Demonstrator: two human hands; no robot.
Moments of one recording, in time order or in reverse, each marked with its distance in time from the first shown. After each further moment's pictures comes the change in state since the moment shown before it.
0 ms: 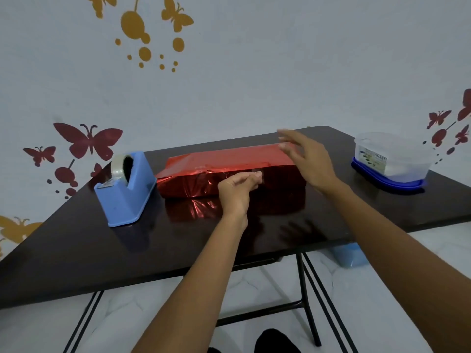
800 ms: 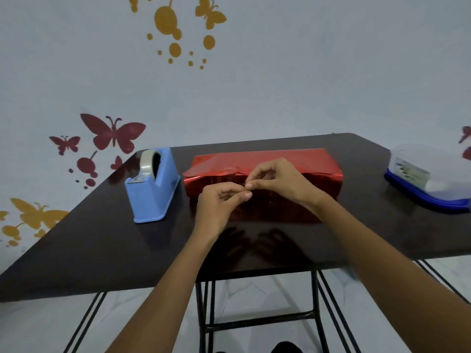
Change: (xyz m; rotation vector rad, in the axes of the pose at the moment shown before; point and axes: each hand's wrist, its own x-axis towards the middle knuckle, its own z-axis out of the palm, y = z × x) left_hand 0.011 0.015 -0.109 0.371 -0.163 0.300; right_hand 0.004 -0.070 0.076 0.324 -0.523 -0.029
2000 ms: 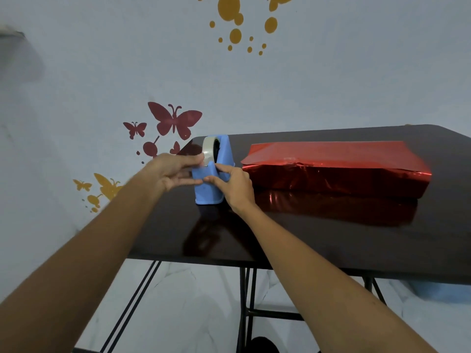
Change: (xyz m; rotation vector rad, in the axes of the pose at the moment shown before) left_hand 0.031 0.020 -0.172 -0.168 0.197 -0.665; right_hand 0.089 -0.018 0.193 0.158 0.195 0.115
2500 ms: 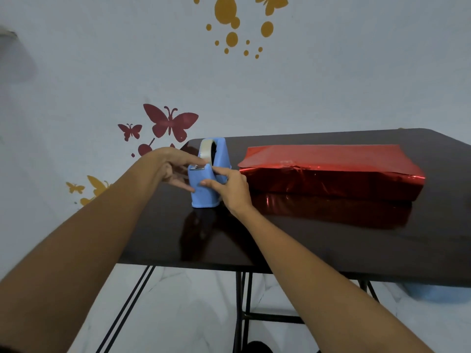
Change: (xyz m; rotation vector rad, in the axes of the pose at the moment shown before) left_hand 0.017 0.023 0.008 0.370 -0.013 -0.244; right_hand 0.004 0.005 0.006 0.099 0.003 0.007
